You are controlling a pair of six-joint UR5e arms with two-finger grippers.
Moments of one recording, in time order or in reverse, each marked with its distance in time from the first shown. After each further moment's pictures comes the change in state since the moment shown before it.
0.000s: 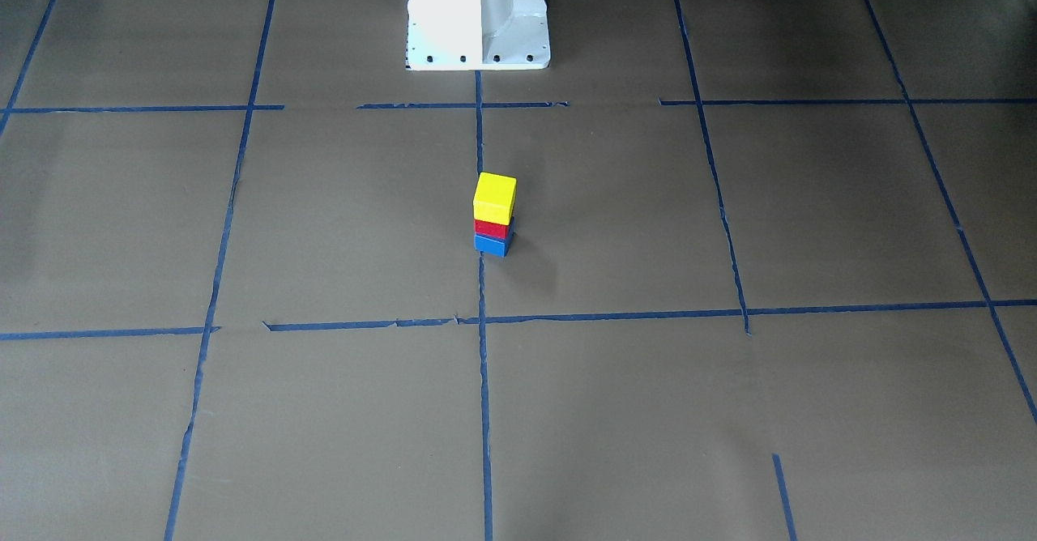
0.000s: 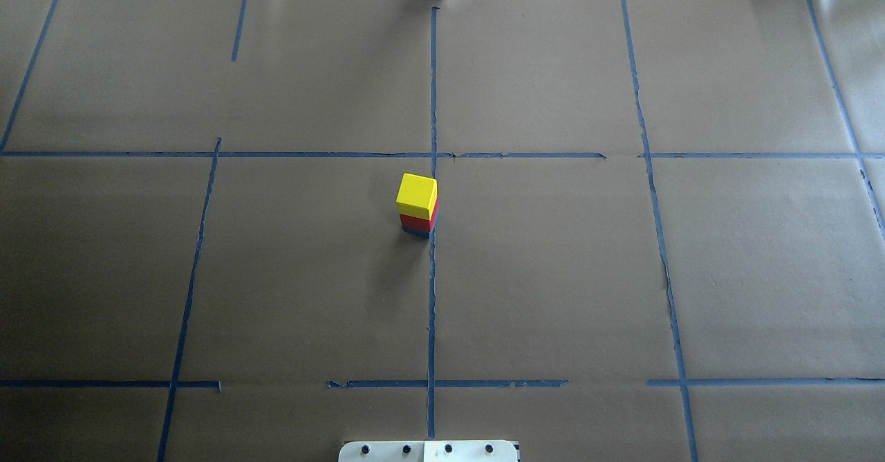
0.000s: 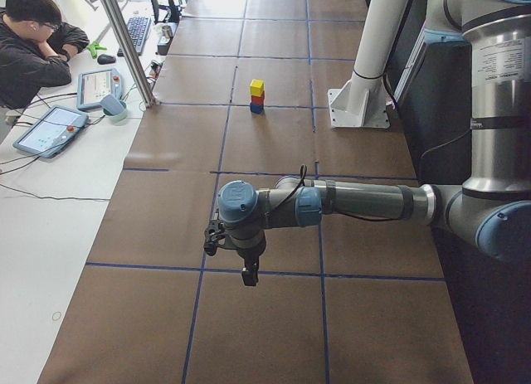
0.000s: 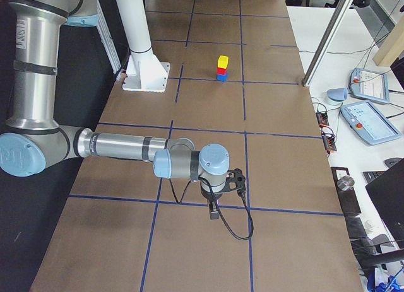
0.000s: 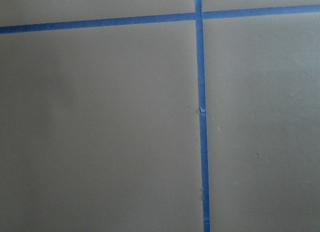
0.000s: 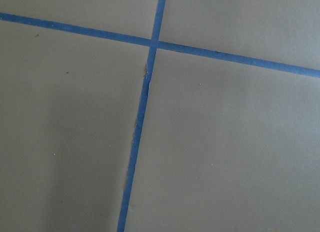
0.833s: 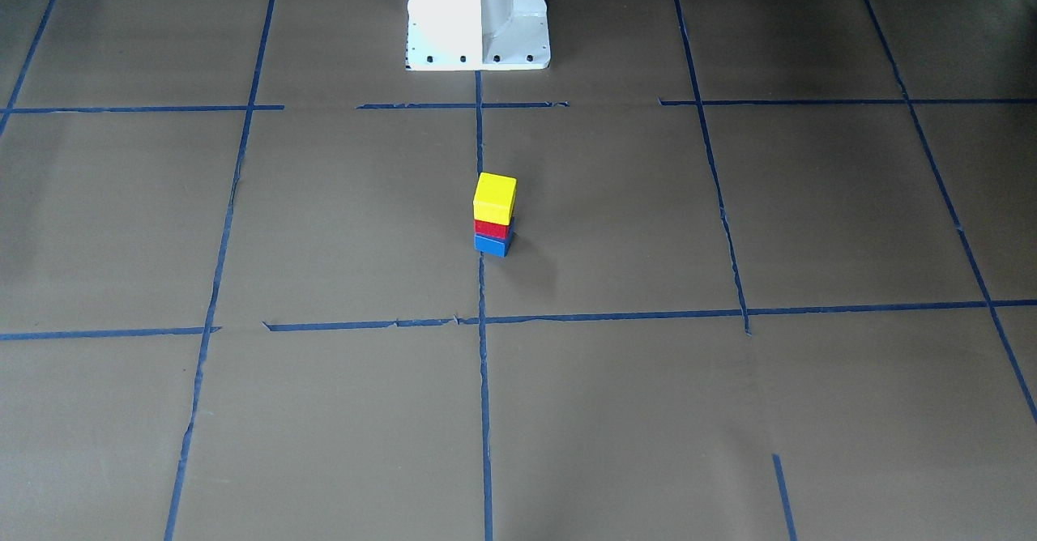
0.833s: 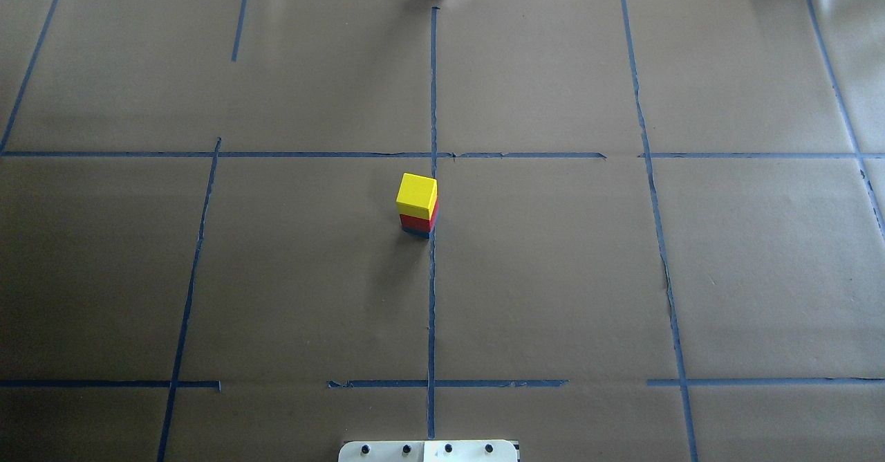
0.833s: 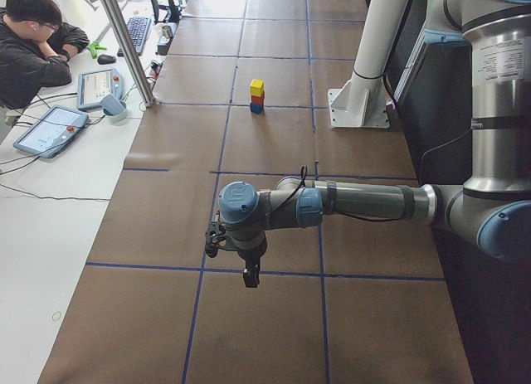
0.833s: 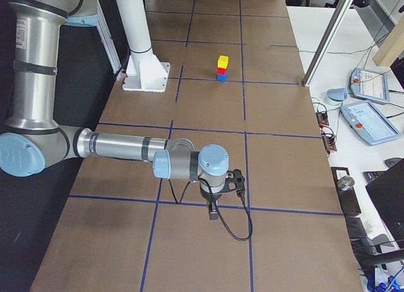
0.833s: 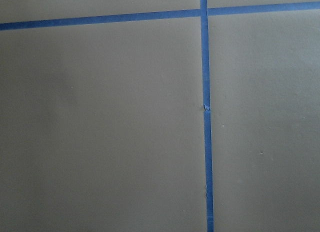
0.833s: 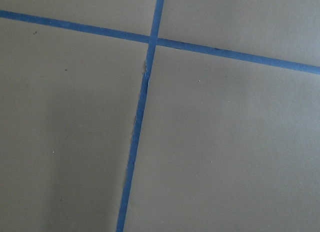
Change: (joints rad) left arm 0.001 0.006 -0.005 0.002 0.008 0.003; right arm 0.000 -0.004 -0.001 -0.001 0.000 -0.001
